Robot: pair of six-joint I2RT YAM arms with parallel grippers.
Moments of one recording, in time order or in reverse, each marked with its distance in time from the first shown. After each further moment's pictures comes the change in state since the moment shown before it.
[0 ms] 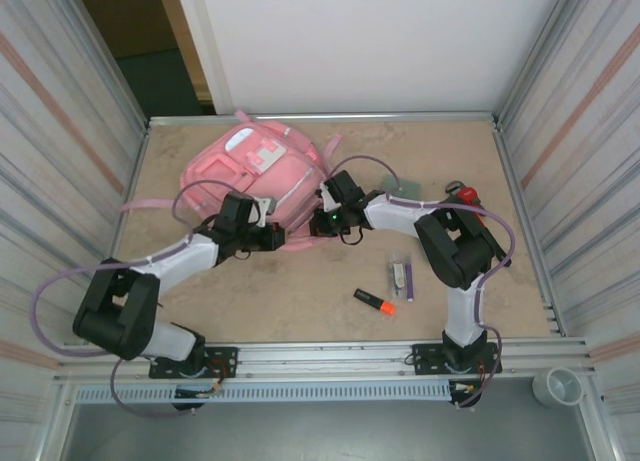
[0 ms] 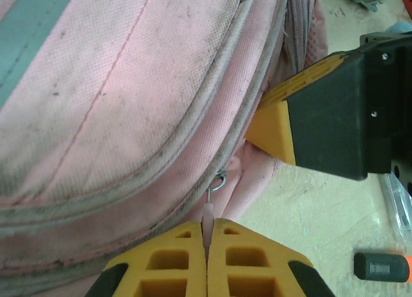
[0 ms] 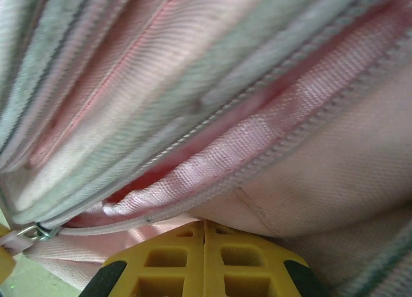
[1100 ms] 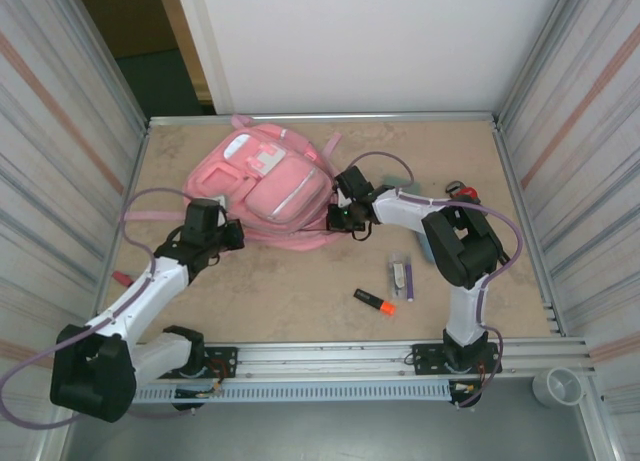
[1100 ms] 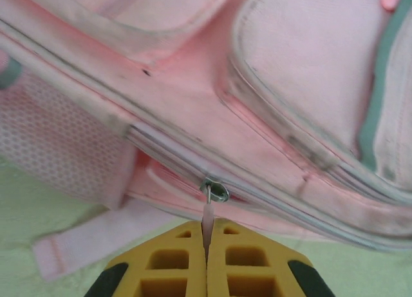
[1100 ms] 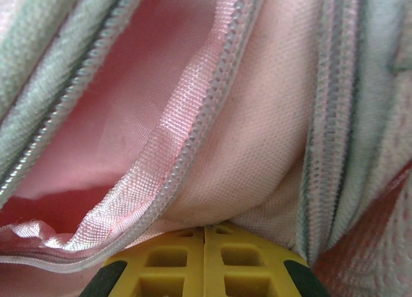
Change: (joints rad) left arm 0.151 -0.317 -0.061 -0.193 -0.349 -0.023; right arm -0.064 -0.019 0.004 -0.108 0.140 -0.006
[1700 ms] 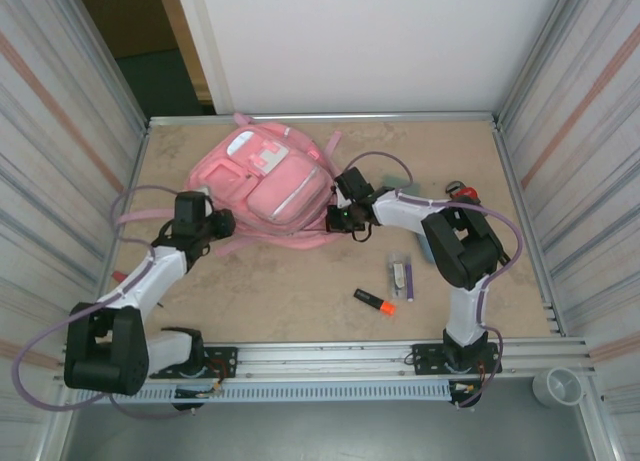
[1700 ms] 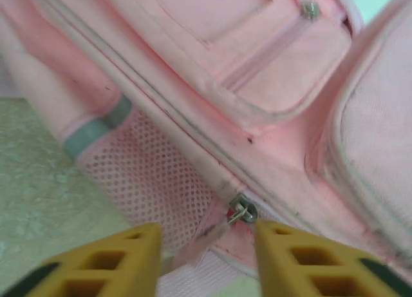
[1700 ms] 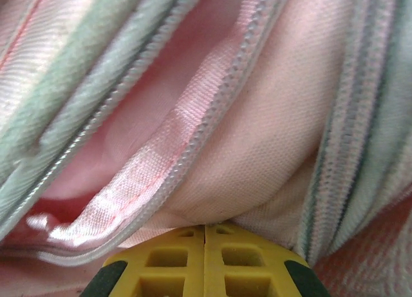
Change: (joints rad) left arm 0.138 0.103 -0.002 0.149 -0.010 0.023; right arm 0.021 -0.014 -0.026 0.050 -0.035 -0.040
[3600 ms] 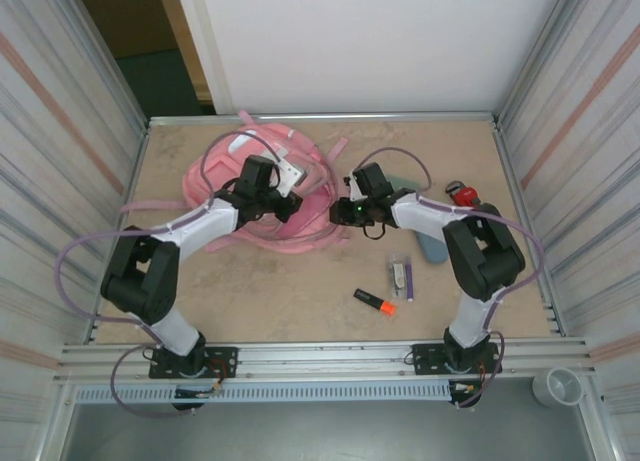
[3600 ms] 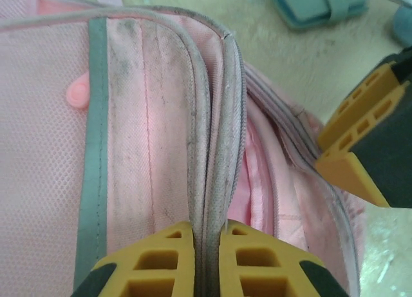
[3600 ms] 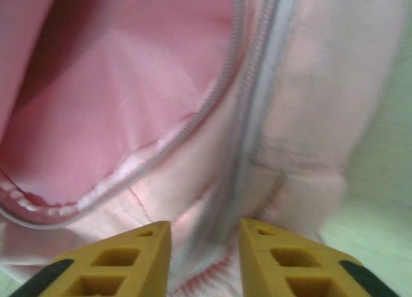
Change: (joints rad) left arm -0.322 0.438 0.443 0.002 0.276 0.530; right arm -0.083 -0.165 -0.099 0.064 -0.016 -0.006
